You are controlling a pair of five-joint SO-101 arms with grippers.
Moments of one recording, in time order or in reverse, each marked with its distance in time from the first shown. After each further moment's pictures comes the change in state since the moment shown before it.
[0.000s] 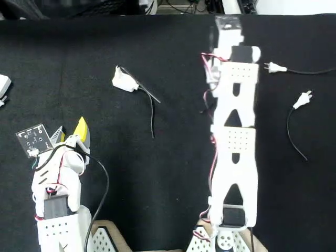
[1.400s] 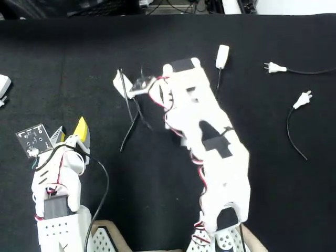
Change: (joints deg) left arm 0.0 0.0 0.0 0.0 0.0; right arm -20.7 -41.1 79.2 -0.2 41.6
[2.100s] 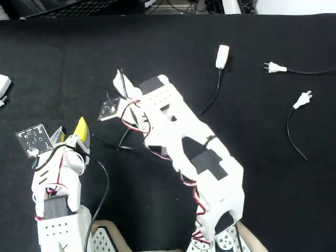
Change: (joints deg) left arm 0.0 0.0 0.0 0.0 0.0; right arm -12.7 -6.9 9.6 -10.5 0.1
